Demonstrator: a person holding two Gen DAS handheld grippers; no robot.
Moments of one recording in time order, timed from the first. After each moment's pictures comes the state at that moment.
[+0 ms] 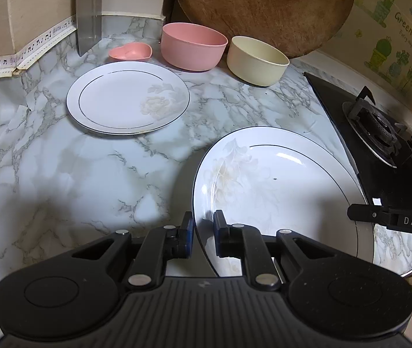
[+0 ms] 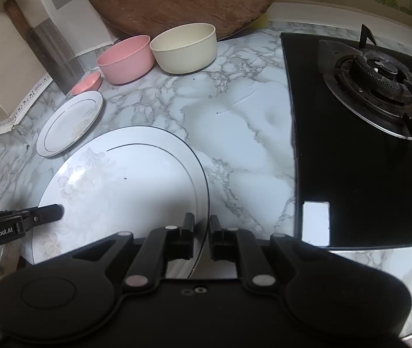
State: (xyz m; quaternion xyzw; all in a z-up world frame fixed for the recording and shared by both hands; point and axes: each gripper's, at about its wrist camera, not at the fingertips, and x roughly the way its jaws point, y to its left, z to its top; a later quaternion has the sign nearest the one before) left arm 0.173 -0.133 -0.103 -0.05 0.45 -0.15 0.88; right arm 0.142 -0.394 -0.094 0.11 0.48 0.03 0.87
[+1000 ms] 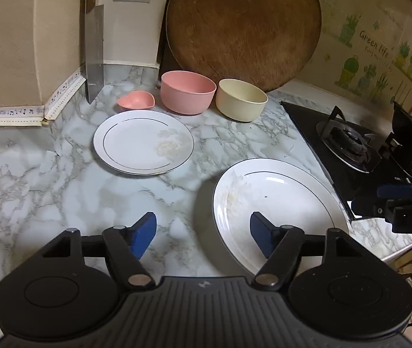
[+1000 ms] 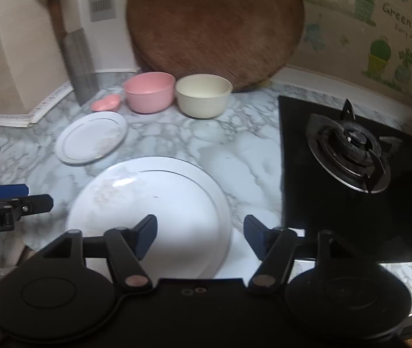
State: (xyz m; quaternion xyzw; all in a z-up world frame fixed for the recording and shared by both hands) left arm 0.139 -0.079 -0.049 -0.04 0.39 -0.20 0.90; right arm 0.100 -0.328 -0.021 0.01 0.41 0.00 0.91
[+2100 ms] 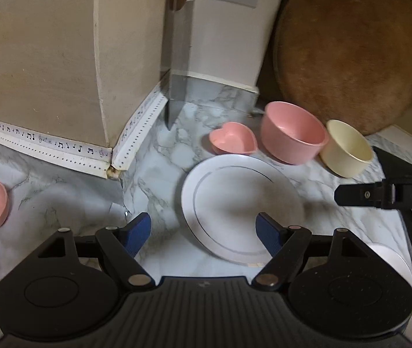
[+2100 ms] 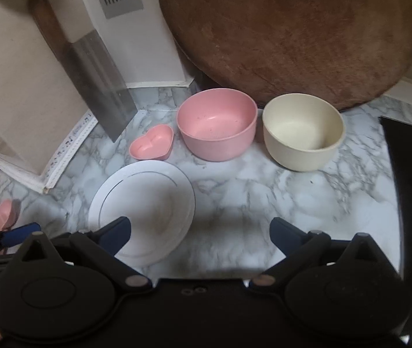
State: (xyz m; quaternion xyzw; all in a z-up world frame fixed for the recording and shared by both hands) left arm 0.277 -0.029 -0.062 -0.06 0.41 -0.05 0.91; right arm 0.300 -0.266 -0.041 0.07 0.46 0.08 0.88
